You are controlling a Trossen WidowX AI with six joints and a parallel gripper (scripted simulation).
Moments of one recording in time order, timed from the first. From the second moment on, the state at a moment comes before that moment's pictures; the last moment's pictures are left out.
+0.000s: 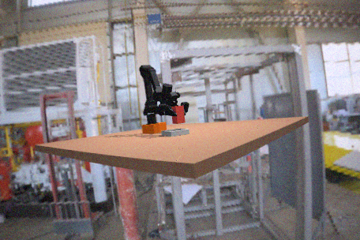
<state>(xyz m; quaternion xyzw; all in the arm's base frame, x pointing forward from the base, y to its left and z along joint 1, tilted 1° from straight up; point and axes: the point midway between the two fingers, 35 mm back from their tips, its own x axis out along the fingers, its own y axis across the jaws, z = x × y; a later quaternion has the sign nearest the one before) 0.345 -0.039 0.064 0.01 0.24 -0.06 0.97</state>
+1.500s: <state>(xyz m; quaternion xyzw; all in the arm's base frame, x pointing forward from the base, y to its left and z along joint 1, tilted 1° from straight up) 0.348 -0.057 0.063 0.37 0.19 -0.17 0.89</state>
